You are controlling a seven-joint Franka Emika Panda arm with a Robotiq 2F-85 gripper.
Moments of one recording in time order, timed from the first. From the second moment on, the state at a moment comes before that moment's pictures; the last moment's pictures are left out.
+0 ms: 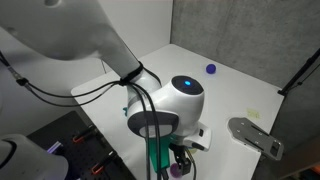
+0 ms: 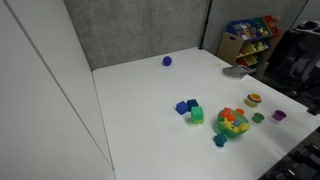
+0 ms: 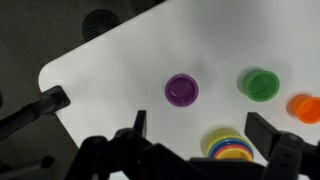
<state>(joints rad) -0.34 0.22 -0.34 -2.47 -0.03 2.65 -0.16</state>
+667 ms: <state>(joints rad) -0.44 0.51 -0.28 -2.30 0.01 2.68 -0.24</state>
